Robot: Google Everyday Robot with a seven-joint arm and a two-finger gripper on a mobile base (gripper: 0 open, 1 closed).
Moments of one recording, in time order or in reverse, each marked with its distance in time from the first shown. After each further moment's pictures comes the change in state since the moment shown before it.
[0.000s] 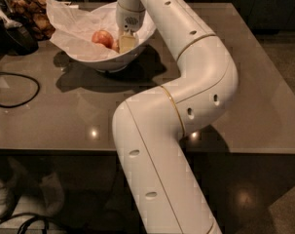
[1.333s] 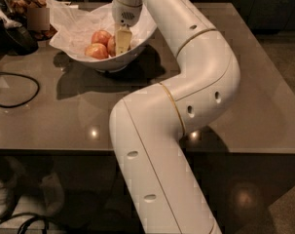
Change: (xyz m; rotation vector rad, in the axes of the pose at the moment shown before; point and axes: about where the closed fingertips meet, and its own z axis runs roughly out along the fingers) arm -0.016 -0.012 -0.015 0.070 -0.025 -0.015
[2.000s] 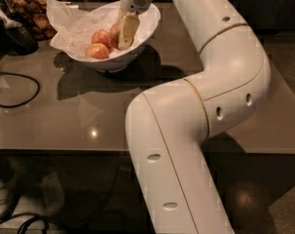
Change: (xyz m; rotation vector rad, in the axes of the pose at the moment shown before) arm -0.004 0.014 -0.053 0.029 -0.146 -0.017
